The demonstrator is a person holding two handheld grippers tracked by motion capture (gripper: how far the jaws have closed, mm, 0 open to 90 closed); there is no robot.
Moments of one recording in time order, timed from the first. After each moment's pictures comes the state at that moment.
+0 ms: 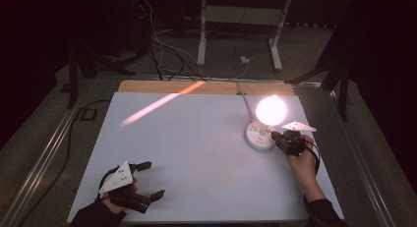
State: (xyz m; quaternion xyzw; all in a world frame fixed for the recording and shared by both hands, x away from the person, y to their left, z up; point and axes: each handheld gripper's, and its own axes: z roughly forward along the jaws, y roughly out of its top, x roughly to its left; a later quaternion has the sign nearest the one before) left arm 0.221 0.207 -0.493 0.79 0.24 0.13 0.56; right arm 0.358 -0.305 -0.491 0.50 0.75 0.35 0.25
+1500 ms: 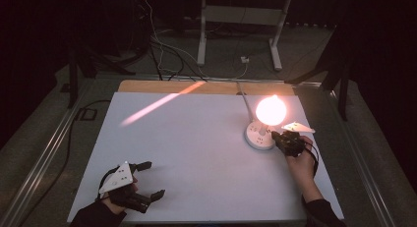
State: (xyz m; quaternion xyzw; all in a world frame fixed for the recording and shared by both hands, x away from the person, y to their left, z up) left arm 0.221 0.207 -0.493 0.79 0.24 0.13 0.56; right arm 0.355 -0.303 -0.489 0.50 0.74 0.36 0.27
